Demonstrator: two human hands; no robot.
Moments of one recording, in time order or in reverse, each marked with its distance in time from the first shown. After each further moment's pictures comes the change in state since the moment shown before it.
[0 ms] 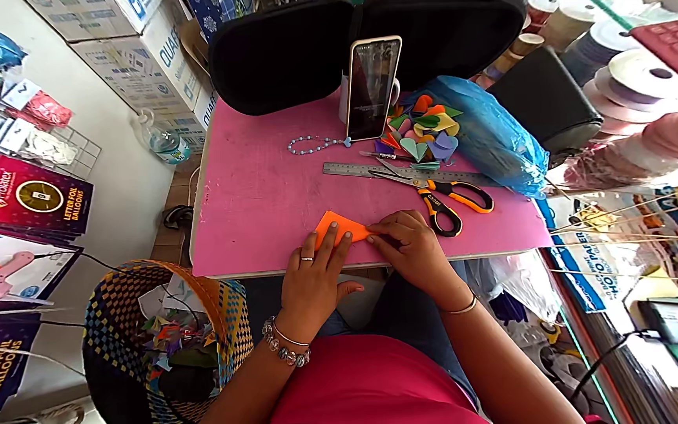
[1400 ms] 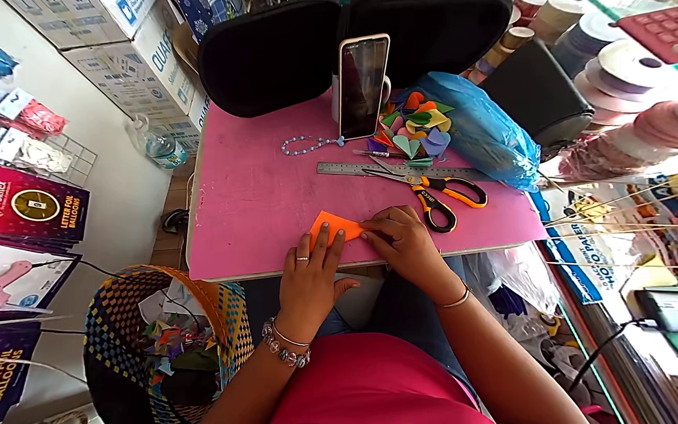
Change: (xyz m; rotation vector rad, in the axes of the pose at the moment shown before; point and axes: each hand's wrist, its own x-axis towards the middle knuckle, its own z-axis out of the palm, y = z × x) left_hand 0.002 0.002 0.000 0.026 -0.007 -0.017; right_hand 0.003 0.001 0.003 -0.003 -0.004 0.007
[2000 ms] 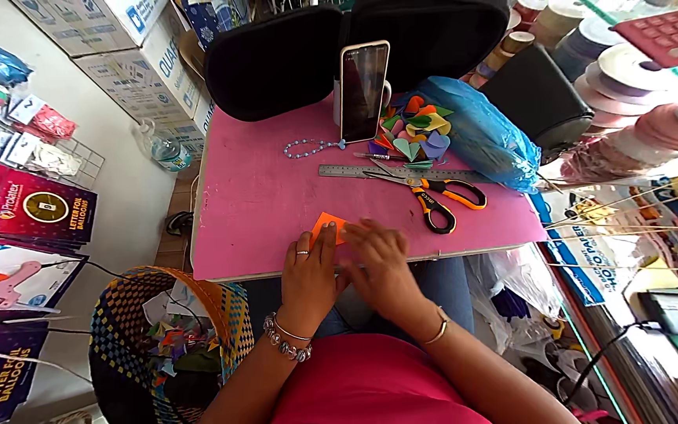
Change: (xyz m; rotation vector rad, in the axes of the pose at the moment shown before) left_hand 0.010 0.000 -0.006 -0.092 0.098 -0.054; right_hand -0.022 -0.054 0.024 -0.160 0.053 -0.102
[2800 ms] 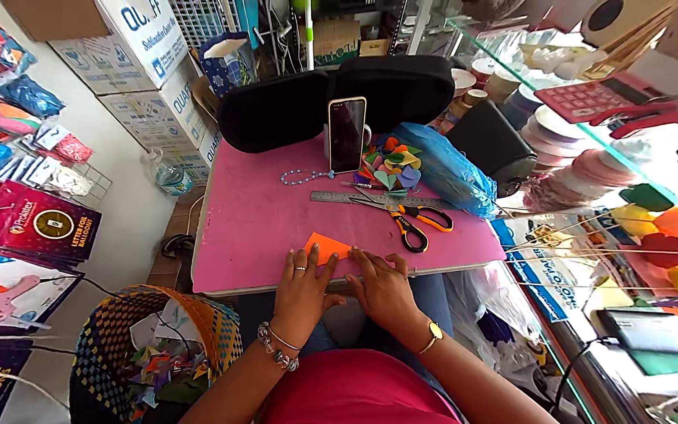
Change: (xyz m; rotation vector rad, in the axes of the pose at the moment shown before) left_hand 0.000 0.004 -0.013 0.104 -0.225 0.106; right_hand -0.018 0.023 -0.009 -0.328 0.068 -0.047
